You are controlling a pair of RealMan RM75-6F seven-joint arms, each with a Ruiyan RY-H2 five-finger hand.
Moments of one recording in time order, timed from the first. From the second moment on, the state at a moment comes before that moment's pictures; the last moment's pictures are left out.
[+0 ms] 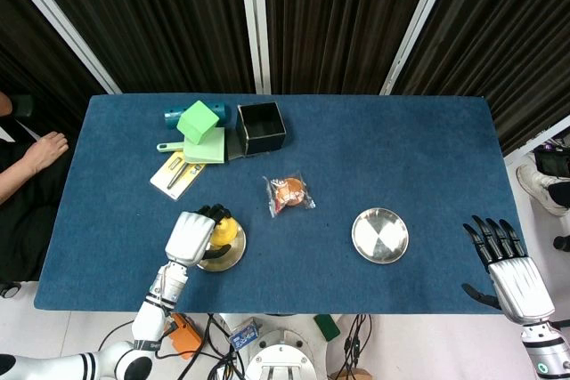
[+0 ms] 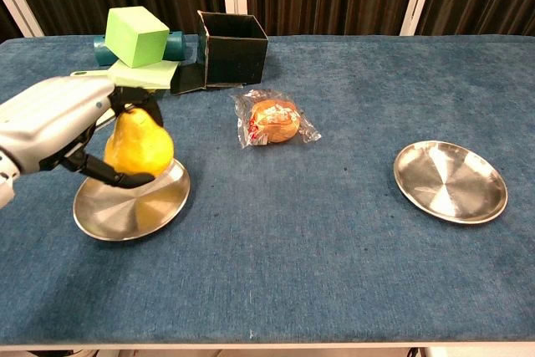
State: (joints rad) left arm -0.39 -1.74 -0.11 -1.57 1.44 1.27 0.49; right arm 0.09 -1.12 -0.12 -1.54 -1.71 1.61 -0.07
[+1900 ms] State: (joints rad) left arm -0.82 -2.15 -0.47 -1.12 1.13 1.05 0.49; right arm 0.10 -1.05 -0.07 -1.54 -1.71 1.52 0.10
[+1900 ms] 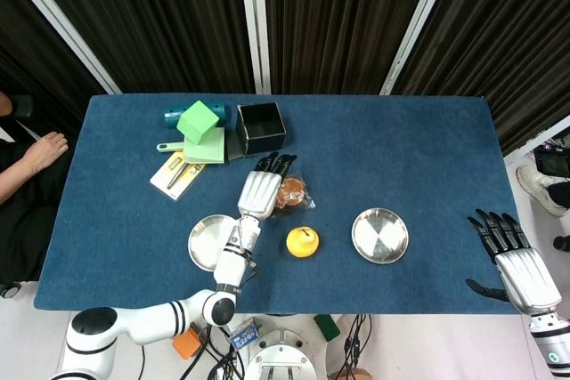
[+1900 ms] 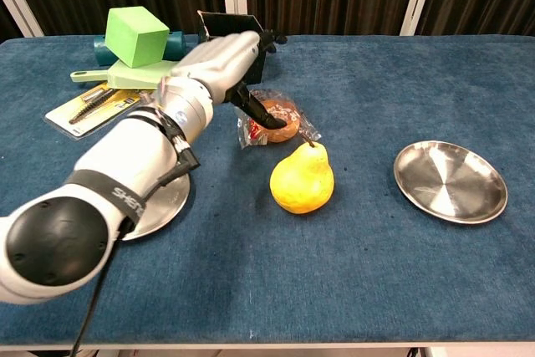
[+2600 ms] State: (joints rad) left arm -0.88 -2.20 -0.45 -1.03 1.09 1.16 0.55; right arm 0.08 -1.05 -0.07 -1.52 -1.73 1.54 0.11
